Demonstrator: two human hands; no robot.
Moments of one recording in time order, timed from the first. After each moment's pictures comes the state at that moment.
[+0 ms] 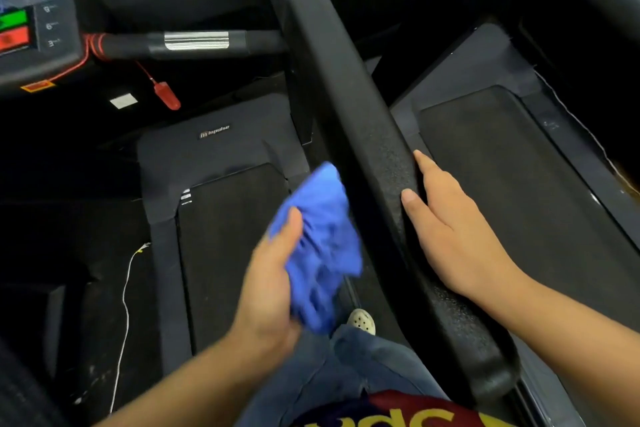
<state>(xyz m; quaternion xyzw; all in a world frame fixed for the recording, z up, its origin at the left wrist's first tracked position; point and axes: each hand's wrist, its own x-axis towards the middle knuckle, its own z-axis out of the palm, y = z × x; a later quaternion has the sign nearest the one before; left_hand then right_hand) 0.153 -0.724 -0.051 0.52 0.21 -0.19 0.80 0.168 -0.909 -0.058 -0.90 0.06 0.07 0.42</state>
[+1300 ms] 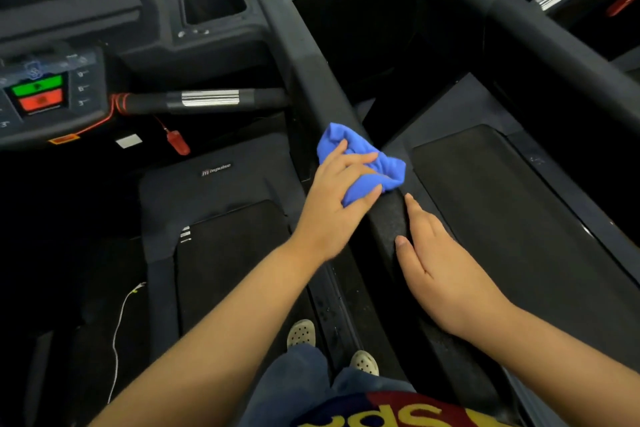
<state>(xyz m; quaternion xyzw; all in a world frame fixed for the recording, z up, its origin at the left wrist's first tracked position) 0.269 -0.764 -0.074 0.83 -0.23 0.02 0.51 0.172 -0.907 -0.048 -0.94 0.01 0.07 0.34</state>
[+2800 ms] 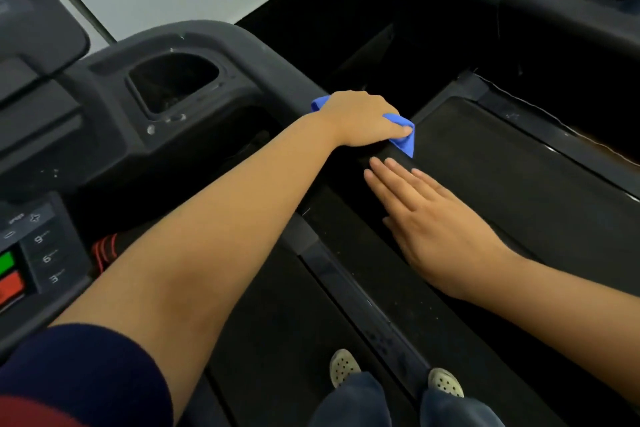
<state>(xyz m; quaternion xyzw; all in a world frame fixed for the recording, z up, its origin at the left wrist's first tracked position) 0.550 -0.782 -0.029 0.86 -0.49 -0.14 0.04 0.350 -0.822 -0.056 -1.00 -0.02 -0.02 0.04</state>
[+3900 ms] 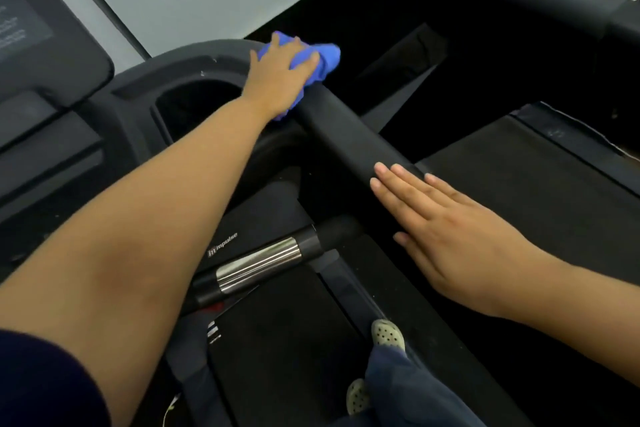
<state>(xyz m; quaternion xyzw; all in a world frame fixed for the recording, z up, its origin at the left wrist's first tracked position) 0.733 -0.711 -0.021 0.93 -0.25 -0.04 0.26 0.455 -0.830 -0.048 -0.99 -0.10 -0.02 0.03</state>
